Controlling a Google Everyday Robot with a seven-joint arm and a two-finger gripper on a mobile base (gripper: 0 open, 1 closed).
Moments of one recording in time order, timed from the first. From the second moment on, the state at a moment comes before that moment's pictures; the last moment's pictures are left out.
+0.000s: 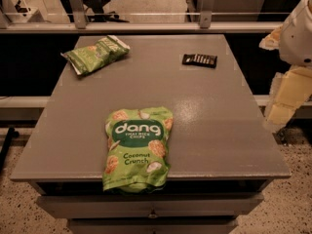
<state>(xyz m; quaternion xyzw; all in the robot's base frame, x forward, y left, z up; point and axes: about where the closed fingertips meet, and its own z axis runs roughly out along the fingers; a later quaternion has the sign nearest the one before) 0.438 -0.217 0.976 -0.60 0.78 -0.03 0.16</state>
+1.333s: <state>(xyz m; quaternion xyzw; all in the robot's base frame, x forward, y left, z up) 0.547 -0.094 0.946 -0.63 0.73 0.04 0.27</state>
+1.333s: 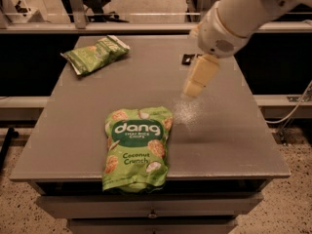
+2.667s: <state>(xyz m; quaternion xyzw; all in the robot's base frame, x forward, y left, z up) 0.621 -0.014 0.944 -0.60 0.70 0.07 0.38</state>
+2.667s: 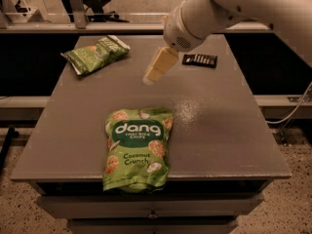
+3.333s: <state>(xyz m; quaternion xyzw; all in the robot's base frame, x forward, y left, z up) 0.712 0.072 0.920 -0.56 0.68 0.11 0.46</state>
